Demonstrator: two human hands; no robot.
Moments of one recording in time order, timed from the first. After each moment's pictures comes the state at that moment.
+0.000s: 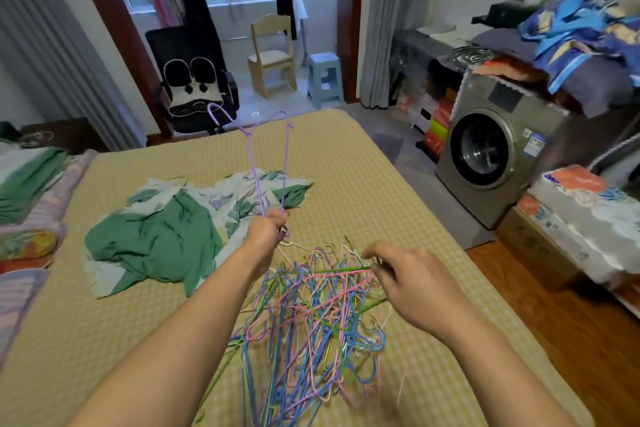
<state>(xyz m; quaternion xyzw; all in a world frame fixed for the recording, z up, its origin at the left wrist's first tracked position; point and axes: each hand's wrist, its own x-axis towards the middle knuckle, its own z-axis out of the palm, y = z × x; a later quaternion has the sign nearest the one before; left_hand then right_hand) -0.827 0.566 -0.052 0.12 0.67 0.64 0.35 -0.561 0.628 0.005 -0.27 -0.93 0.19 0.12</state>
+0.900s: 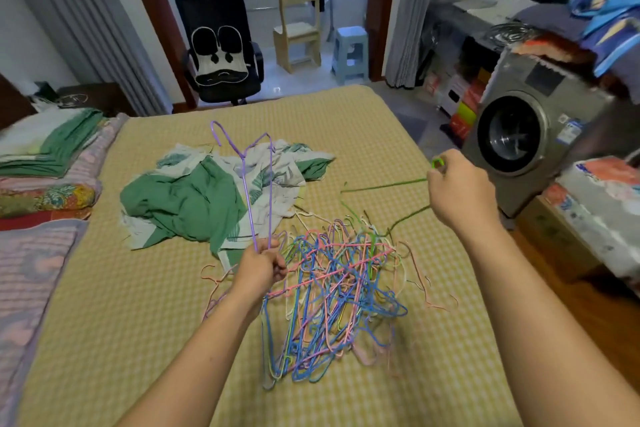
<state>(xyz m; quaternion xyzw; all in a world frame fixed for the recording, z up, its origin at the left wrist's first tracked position) -0.780 0.435 -0.096 0.06 0.74 0.60 0.31 -0.596 0.675 0.022 -0.52 -0.81 0.19 0.21</state>
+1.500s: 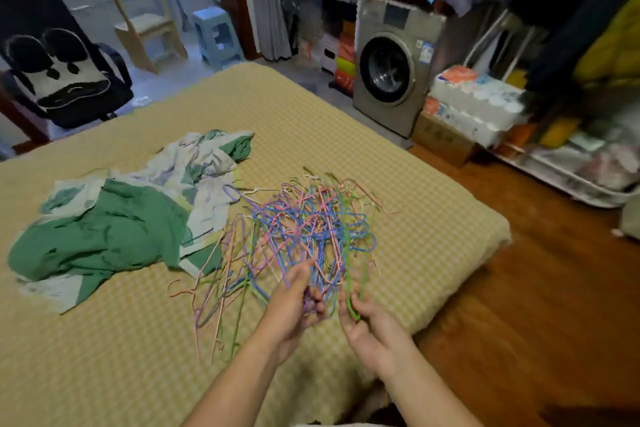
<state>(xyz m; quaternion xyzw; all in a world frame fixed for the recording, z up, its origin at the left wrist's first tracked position) -0.732 0.299 -0.144 0.16 0.57 0.53 0.61 -0.592 0.324 -0.167 -0.41 0.07 0.83 0.38</state>
